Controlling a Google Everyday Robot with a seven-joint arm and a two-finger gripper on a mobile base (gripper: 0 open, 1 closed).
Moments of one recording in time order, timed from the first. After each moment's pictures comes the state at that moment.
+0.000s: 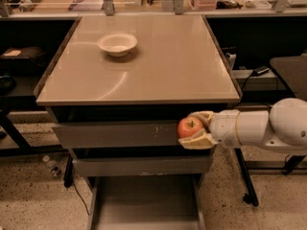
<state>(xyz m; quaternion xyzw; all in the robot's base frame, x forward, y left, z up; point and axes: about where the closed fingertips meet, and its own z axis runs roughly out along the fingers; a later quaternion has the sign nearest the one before) 0.515 -0.118 0.749 -0.49 0.71 0.22 0.45</state>
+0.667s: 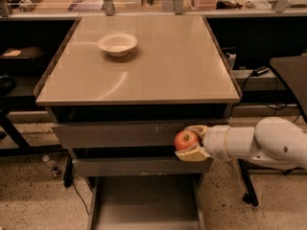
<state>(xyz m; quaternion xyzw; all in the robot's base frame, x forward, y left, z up) 0.511 -0.115 0.683 -0.49 0.73 0.20 0.43</state>
